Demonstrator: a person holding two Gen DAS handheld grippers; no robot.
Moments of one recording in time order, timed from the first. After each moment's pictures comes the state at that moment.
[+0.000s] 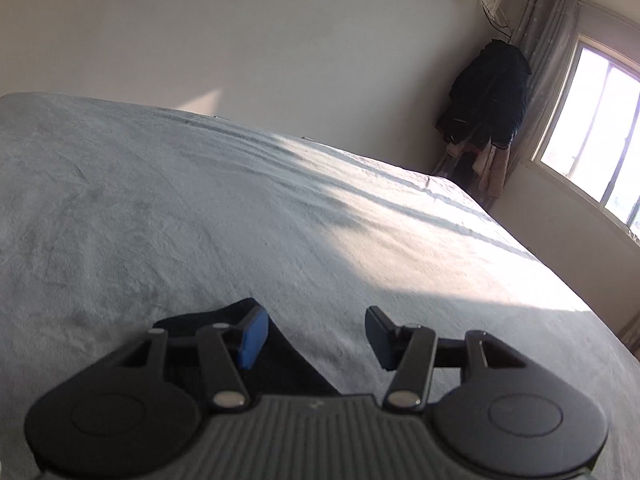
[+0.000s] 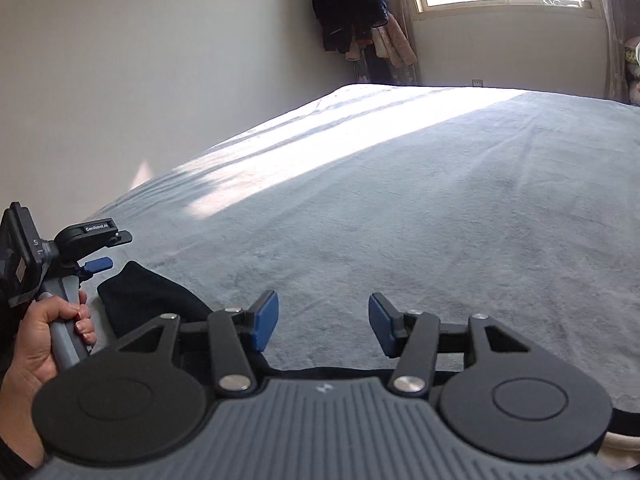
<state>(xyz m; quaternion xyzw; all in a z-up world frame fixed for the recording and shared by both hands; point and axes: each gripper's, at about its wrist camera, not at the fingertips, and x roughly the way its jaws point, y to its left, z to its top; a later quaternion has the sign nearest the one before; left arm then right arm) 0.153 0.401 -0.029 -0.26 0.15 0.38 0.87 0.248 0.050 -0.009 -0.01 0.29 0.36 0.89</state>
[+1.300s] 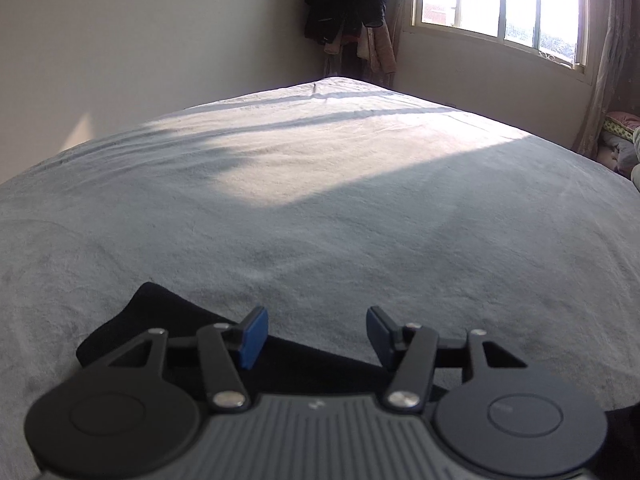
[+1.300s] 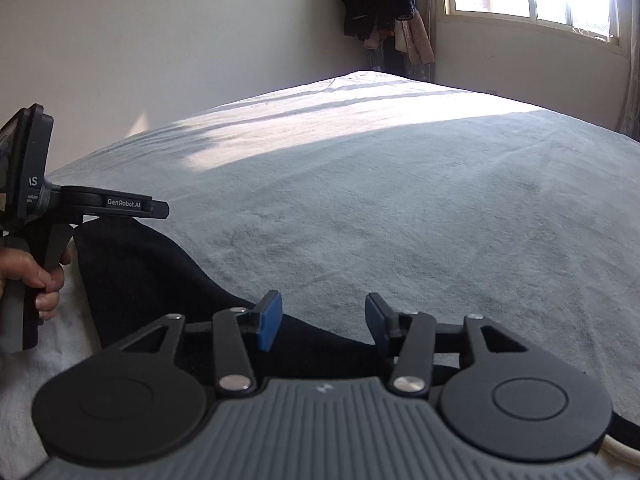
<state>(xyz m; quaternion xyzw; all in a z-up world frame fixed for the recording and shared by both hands) 0.186 0.362 -0.031 -0.10 0.29 0.24 0.92 0.235 0.096 -0.035 -0.06 0.28 0.39 0.87</state>
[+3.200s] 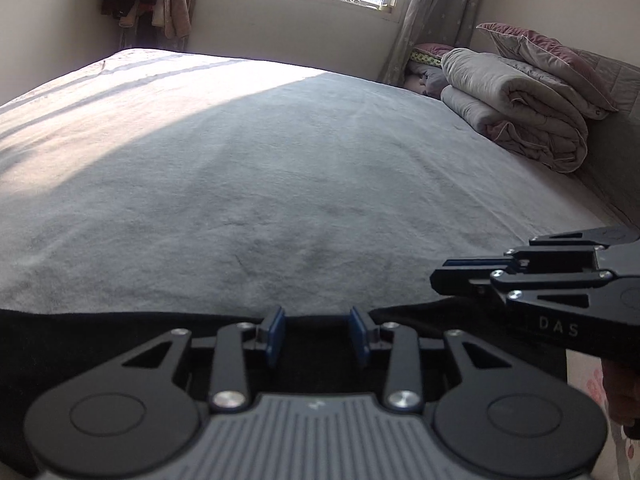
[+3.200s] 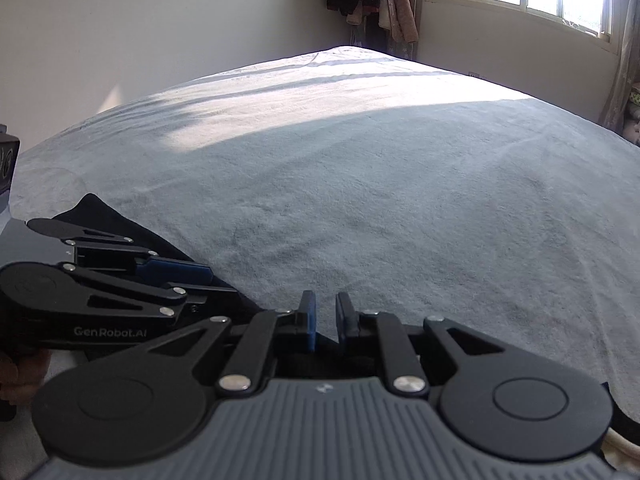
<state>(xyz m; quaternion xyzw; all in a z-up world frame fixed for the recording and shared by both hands) 0.201 0.314 -0.051 -0.07 0.34 -0.08 0.94 0.234 0.120 -0.030 -0.10 0.32 0.31 0.89</state>
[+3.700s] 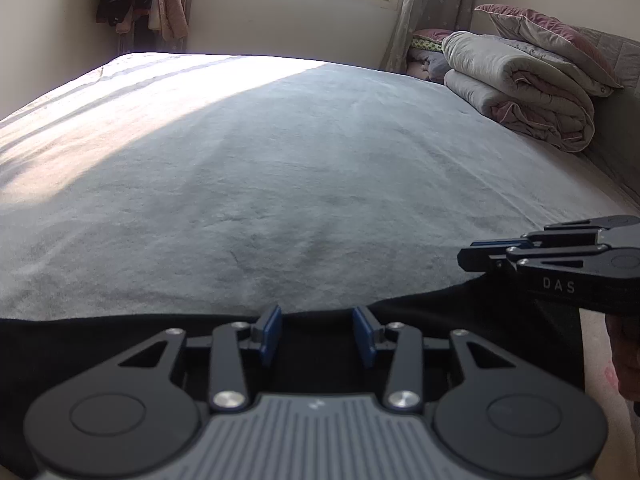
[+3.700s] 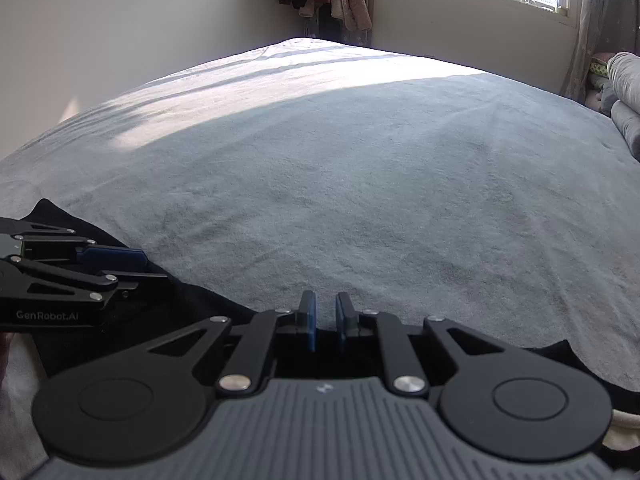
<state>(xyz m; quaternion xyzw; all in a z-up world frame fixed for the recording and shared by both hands) 0.205 0.302 -0.055 -0.04 0.35 -0.06 0.93 0.258 0.100 -0.040 -0.06 0.33 0.26 0.91</state>
